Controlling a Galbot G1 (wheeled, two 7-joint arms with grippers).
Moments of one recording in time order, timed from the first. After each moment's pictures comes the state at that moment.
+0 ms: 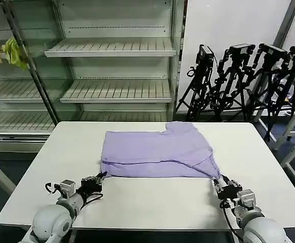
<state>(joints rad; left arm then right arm) 1.24 -1.02 -0.40 -1.93 -0.56 0.55 0.01 -1.37 0.83 0.39 2.09 0.56 -0.53 0.29</state>
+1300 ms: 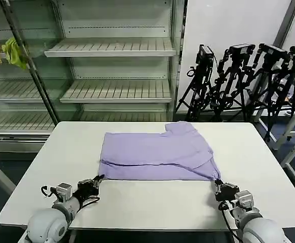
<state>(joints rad) 1.31 -0.98 -0.44 -1.98 -0.56 0.55 0.01 -1.46 0.76 0.43 2.16 0.58 -0.53 0.28</state>
